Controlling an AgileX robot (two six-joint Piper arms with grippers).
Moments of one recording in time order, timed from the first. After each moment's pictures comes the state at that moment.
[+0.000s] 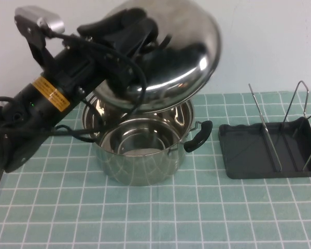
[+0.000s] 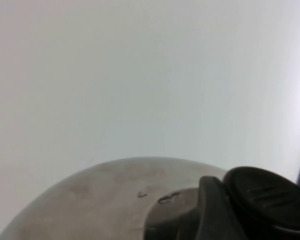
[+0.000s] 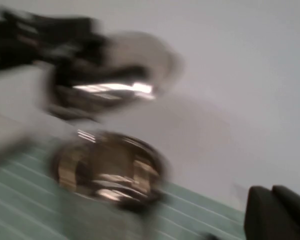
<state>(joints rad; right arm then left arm) -0.07 0.22 -0.57 0.79 0.67 -0.84 -0.38 1.57 -0.91 0.58 -1.08 -0.78</state>
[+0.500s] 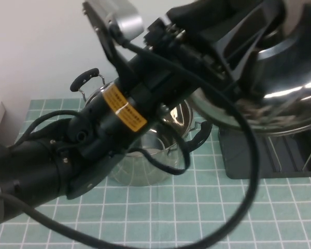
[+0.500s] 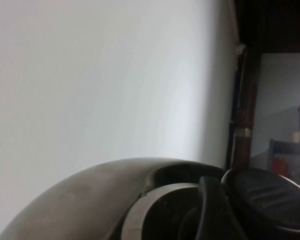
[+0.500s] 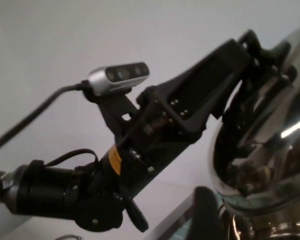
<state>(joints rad) -0.07 0.41 -0.60 1.48 0.86 -0.95 -0.80 1.48 -0.97 0.37 -1.10 -0.66</state>
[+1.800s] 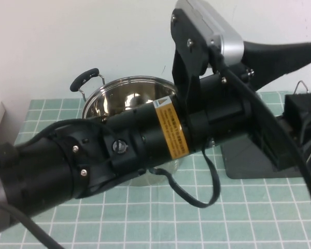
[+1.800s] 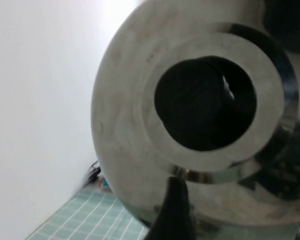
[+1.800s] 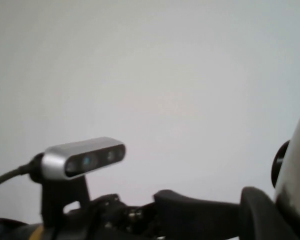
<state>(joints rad) -0.06 0.46 -0.60 1.70 0.68 -1.34 -0.92 1.48 -1.06 0.75 -0.80 -0.89</state>
